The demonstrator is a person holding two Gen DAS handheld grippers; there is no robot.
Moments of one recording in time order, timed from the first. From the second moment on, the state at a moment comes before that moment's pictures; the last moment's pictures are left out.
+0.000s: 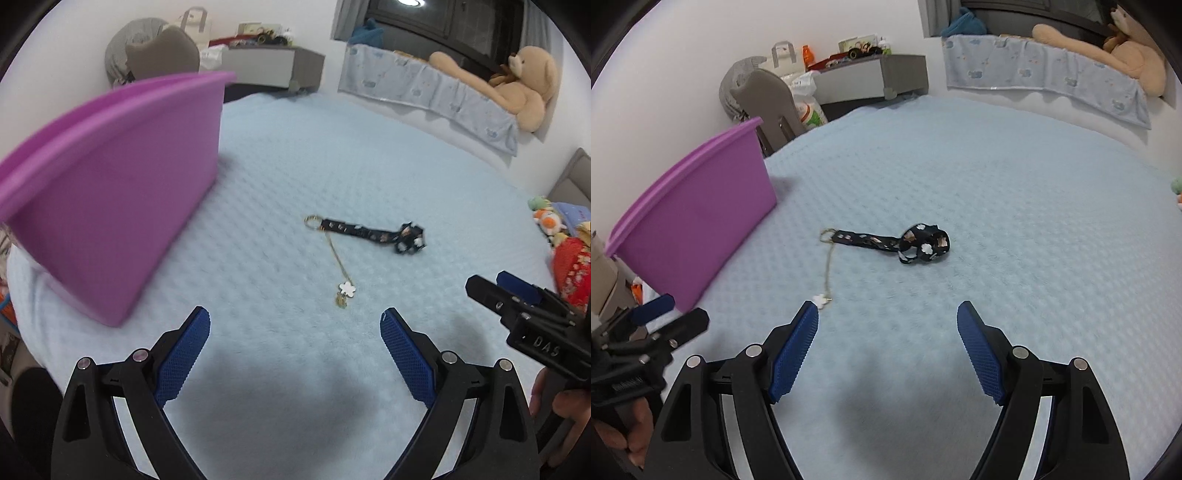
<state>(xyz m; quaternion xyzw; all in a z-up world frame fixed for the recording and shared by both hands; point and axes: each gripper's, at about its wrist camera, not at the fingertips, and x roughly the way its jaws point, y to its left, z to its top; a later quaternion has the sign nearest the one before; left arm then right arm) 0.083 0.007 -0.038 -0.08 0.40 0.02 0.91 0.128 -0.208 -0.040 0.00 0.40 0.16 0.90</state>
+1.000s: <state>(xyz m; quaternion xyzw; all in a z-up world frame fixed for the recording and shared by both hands) 0.155 -0.056 -0.116 -0.10 0.42 0.16 0.89 0.271 -0.227 -0.118 -0.09 0.42 0.29 0.85</state>
